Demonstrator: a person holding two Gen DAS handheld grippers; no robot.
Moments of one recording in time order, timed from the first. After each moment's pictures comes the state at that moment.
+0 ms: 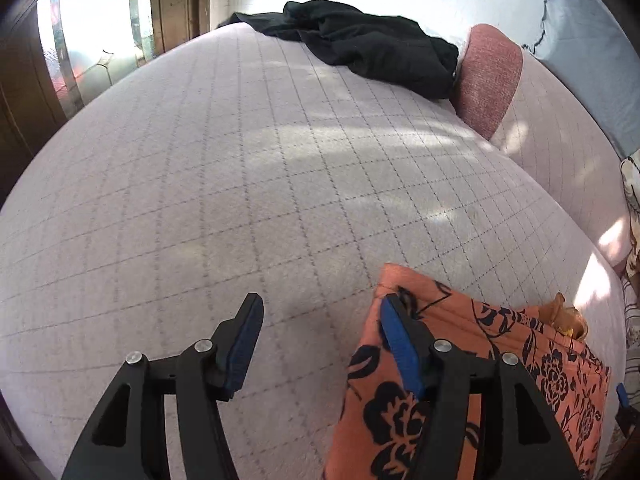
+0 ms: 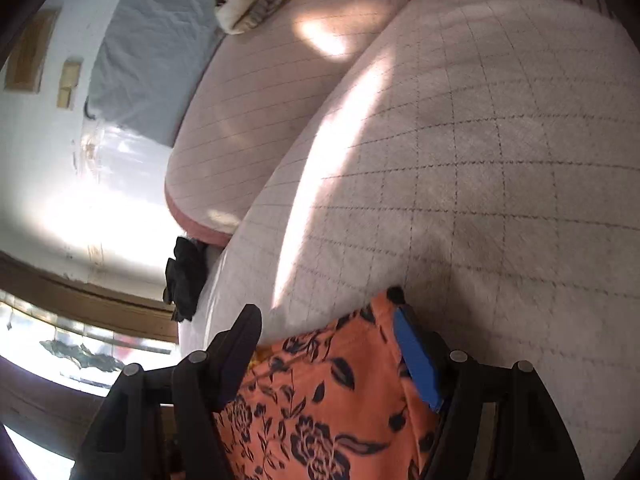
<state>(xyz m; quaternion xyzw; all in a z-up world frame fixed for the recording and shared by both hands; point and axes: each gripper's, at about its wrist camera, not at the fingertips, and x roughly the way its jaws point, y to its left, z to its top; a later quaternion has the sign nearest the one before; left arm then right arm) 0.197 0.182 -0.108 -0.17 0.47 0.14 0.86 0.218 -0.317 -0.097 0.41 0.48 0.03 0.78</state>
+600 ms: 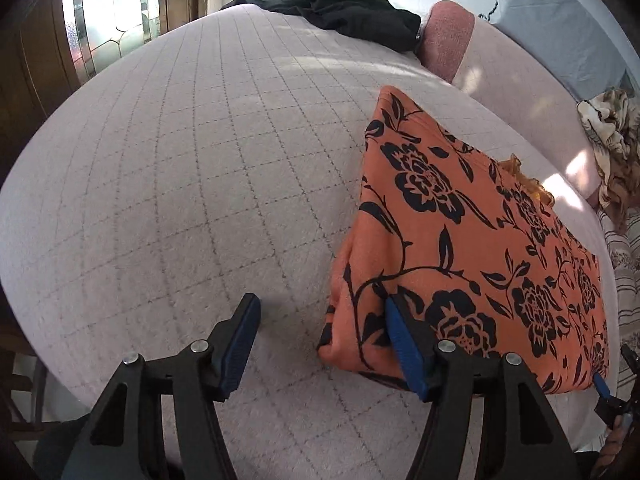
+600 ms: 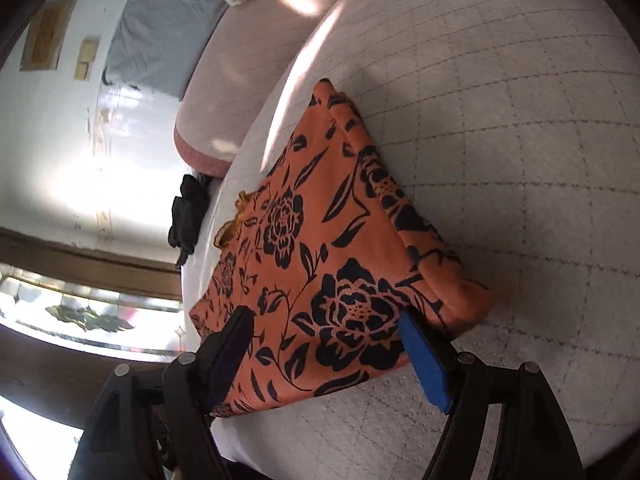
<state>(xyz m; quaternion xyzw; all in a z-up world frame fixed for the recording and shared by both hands) 0.052 0.157 -0.117 -0.16 0.50 0.09 0.84 0.029 -0.293 -0.106 0.45 0.50 0.02 0.74</state>
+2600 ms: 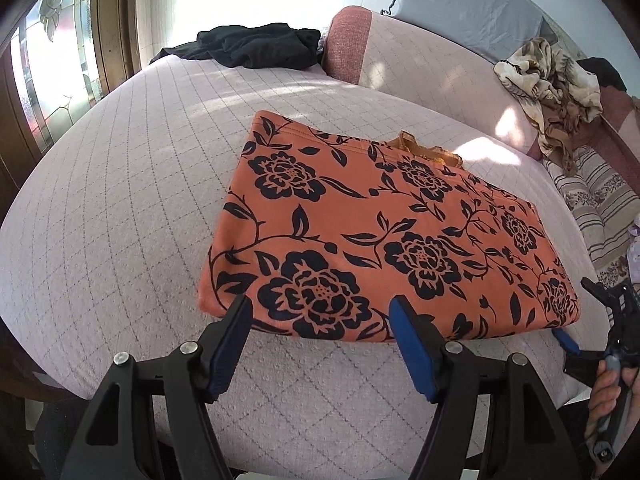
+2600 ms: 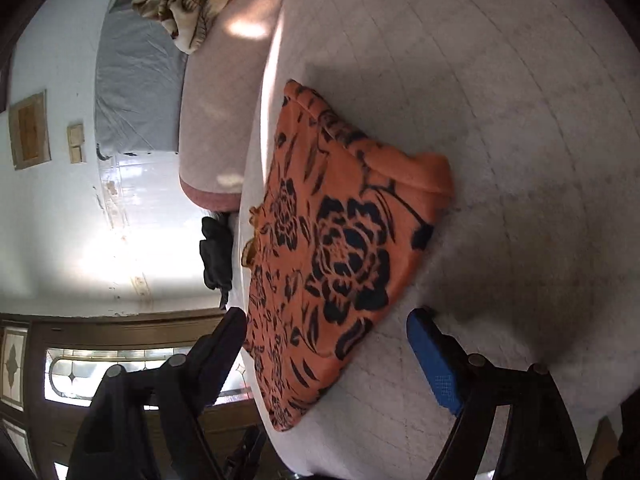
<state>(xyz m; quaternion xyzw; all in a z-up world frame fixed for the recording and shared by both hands) 0.030 0.070 -0.083 -0.10 0.46 0.00 0.88 -0.002 -0.278 -0.117 0.58 0.44 -0.02 0.69</state>
